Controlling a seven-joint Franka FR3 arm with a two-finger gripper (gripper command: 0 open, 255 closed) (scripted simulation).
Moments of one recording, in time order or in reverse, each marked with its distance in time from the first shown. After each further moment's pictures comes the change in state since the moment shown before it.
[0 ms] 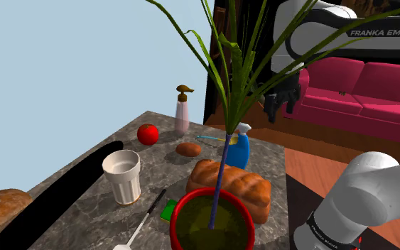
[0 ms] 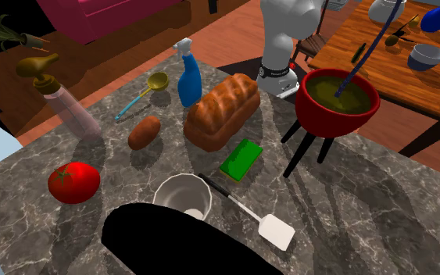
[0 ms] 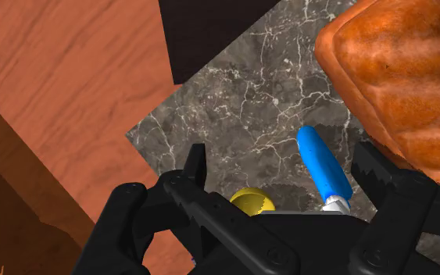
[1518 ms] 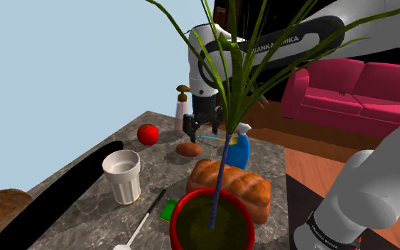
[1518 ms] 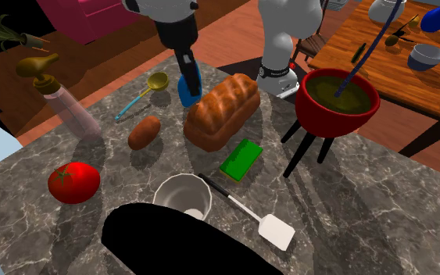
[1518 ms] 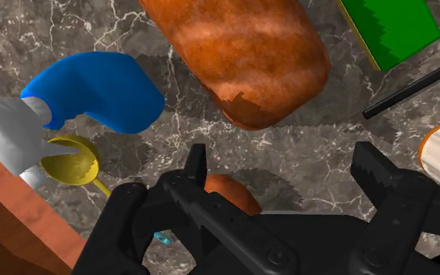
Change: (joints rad) arm 0.118 0.561 0.270 0.258 0.189 0.356 0.330
